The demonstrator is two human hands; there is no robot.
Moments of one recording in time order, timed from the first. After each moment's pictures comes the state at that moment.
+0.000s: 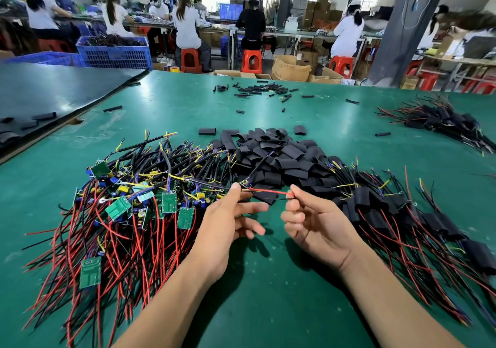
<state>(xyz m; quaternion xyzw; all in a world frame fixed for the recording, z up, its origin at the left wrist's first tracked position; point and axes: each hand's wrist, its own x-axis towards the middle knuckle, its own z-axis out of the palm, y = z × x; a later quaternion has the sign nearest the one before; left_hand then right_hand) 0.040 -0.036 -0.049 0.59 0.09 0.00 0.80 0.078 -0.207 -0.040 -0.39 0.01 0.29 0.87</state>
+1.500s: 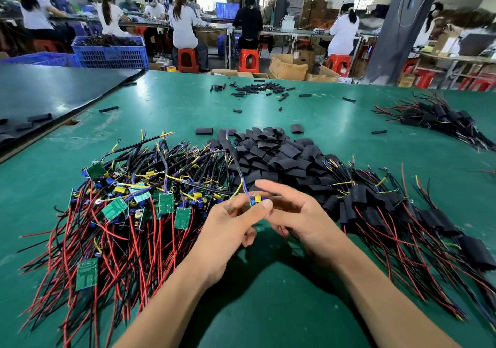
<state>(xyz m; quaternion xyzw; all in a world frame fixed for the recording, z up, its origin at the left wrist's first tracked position) 0.032 -0.036 -0.054 0.65 -0.02 0.00 0.76 0.072 -0.198 -0.051 -0.64 -0.20 0.15 0.72</state>
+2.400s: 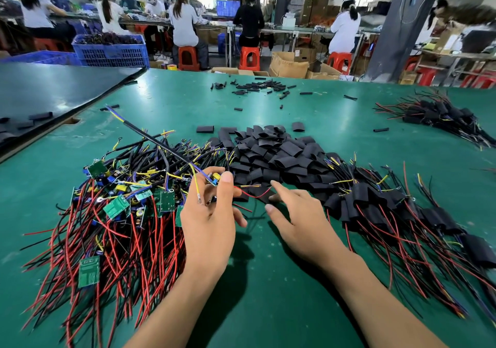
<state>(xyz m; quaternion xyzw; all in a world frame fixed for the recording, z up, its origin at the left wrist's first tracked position) 0.025 -0.038 -0.042 0.63 0.06 0.31 0.71 0.083 -0.200 -0.073 -0.93 -0.21 -0.09 0.28</state>
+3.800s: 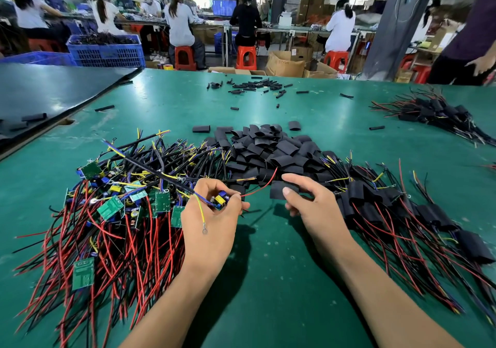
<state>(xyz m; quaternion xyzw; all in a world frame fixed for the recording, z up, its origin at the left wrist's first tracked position) 0.028 -0.042 -0.046 0.68 0.09 0.27 0.68 0.091 -0.208 -0.064 -0.74 -0.04 -0.05 0.67</state>
